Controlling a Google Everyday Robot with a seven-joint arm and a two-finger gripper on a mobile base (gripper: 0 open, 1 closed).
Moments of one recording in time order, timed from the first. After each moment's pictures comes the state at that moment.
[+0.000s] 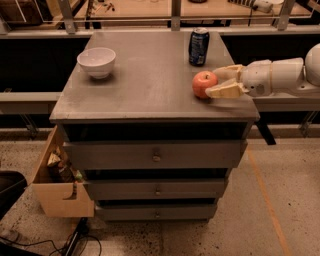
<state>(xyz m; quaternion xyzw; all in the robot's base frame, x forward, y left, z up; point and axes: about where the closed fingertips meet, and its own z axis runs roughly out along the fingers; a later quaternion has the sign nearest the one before) 0.673 -0.178 0.867 -0.50 0.66 0.25 0.50</state>
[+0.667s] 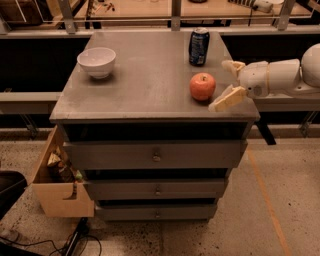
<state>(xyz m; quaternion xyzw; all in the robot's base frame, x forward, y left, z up) 0.674 -0.171 0.865 -0.51 0.66 0.25 0.50</state>
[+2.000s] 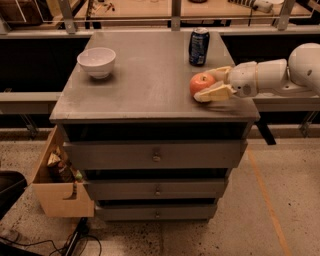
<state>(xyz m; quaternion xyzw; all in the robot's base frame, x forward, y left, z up) 0.682 -0.147 0.858 -0.50 0.66 0.27 0.49</state>
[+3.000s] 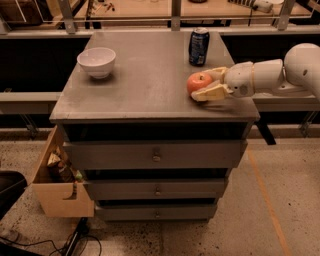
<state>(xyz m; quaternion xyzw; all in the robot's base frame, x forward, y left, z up) 0.683 -0.138 0.856 -0.50 0.66 0.27 0.49</state>
